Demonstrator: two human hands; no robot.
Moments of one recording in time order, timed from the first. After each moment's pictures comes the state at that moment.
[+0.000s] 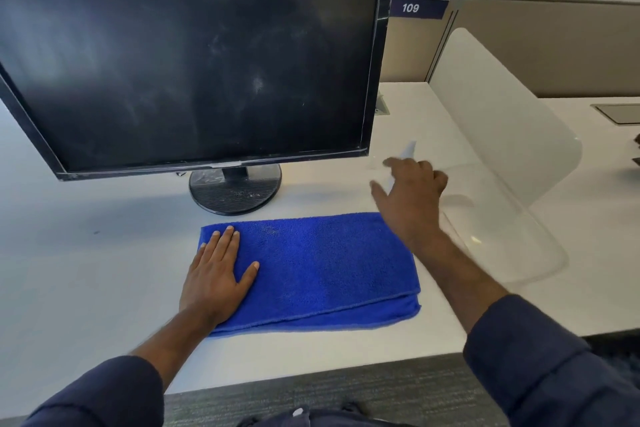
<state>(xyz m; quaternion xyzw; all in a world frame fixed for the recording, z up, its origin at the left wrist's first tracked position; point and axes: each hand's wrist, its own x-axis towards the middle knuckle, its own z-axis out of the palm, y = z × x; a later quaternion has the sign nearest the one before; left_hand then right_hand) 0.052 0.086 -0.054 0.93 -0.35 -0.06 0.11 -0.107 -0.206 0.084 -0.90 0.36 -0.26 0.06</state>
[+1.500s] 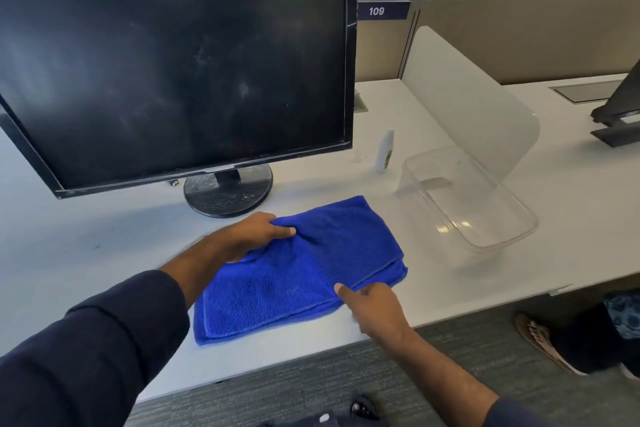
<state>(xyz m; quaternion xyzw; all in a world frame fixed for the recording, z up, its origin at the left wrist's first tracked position) 0.069 0.001 0.030 0.76 -0.24 -0.49 0.35 -0.192 -0.061 0.013 -0.71 0.51 -0.02 0.48</state>
